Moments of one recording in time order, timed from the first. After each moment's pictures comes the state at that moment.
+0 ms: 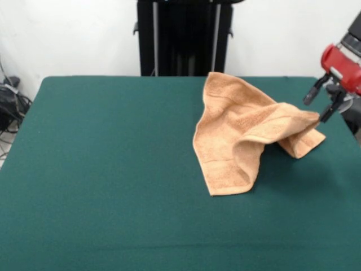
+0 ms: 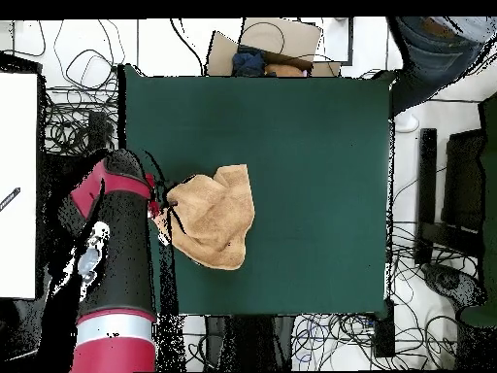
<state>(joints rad) 0.32 -0.54 -0.06 1.32 -0.51 0.89 3.68</state>
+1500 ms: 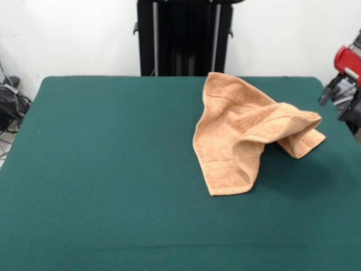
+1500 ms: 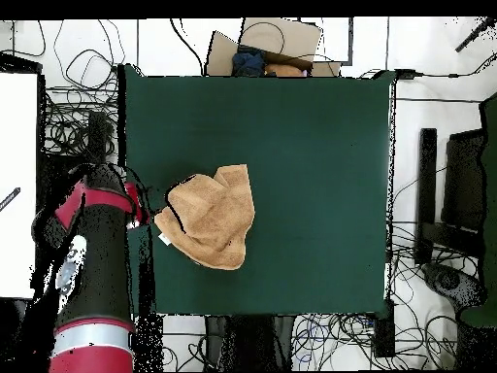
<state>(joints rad) 0.38 -0.54 -0.06 1.36 -0.51 0.81 3.68</state>
